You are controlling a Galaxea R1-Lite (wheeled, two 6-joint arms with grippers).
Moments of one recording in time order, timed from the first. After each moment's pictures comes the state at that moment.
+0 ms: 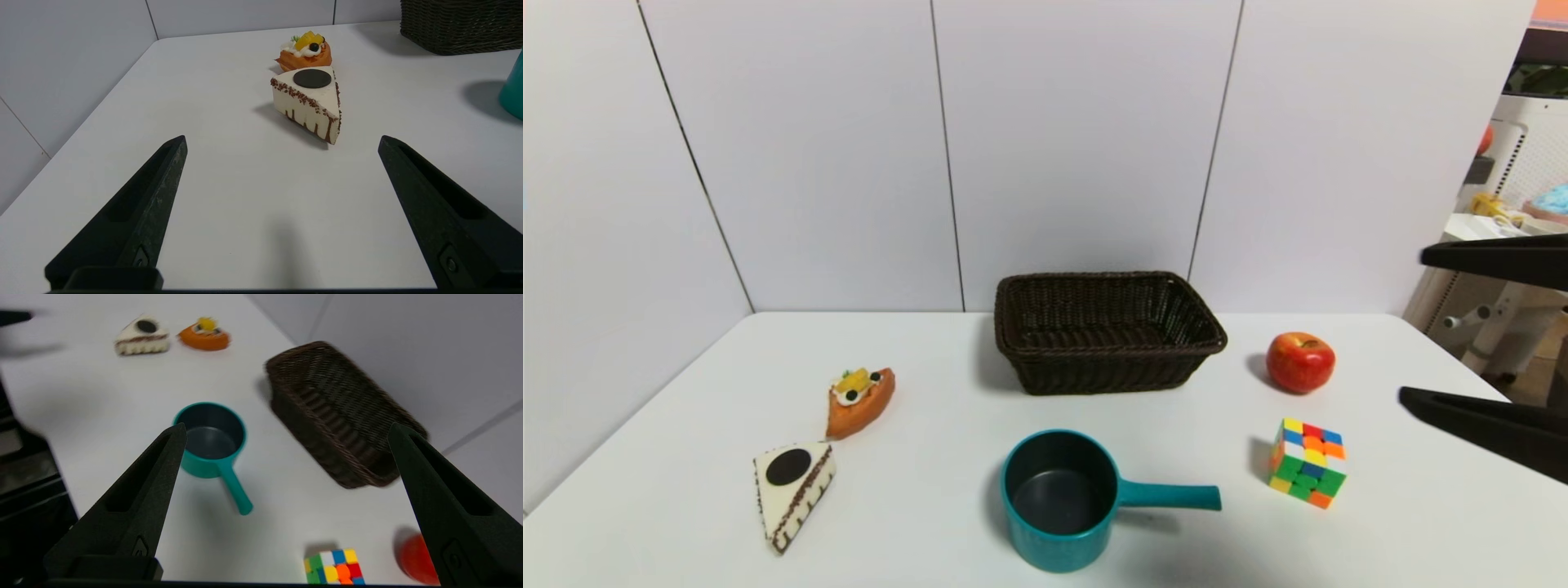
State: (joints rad) left arm 0.01 0.00 0.00 0.00 -0.02 0.05; right arm 0.52 1.09 -0.97 0.15 0.34 -0.38
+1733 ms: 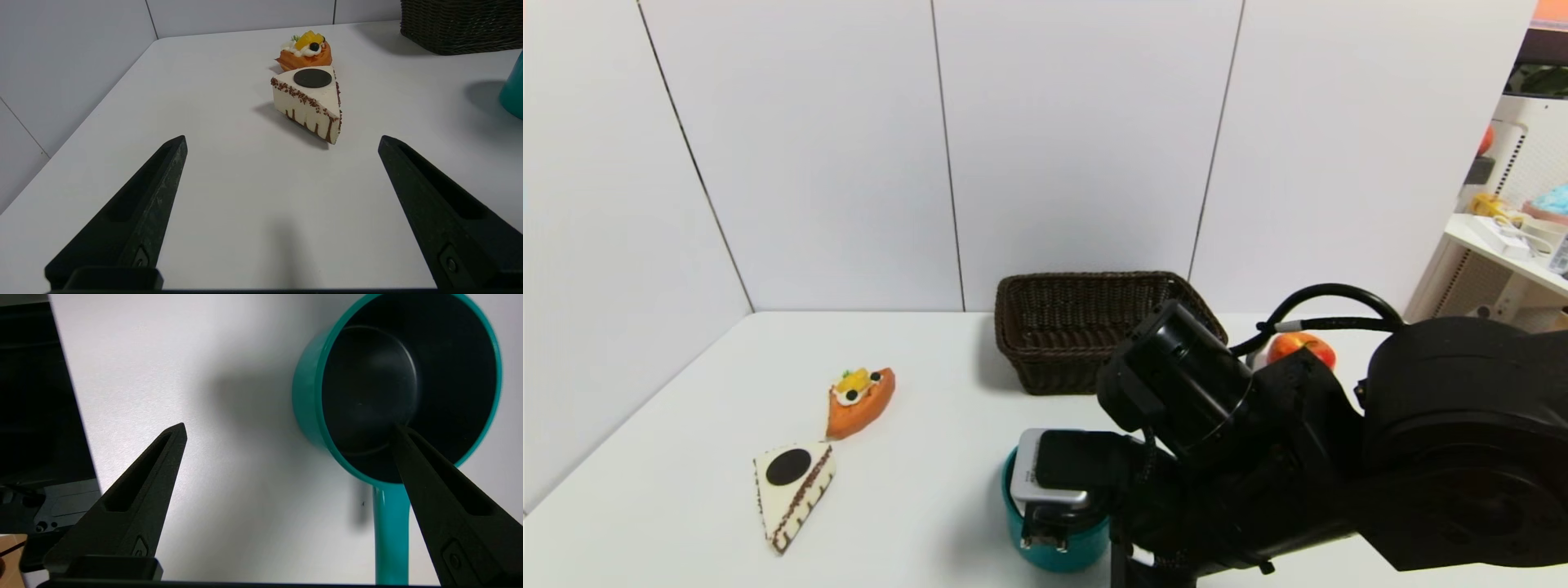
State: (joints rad) left arm 0.01 0.00 0.00 0.00 -0.02 0.05; right arm 0.94 1.79 -1.20 0.39 0.12 -0.49
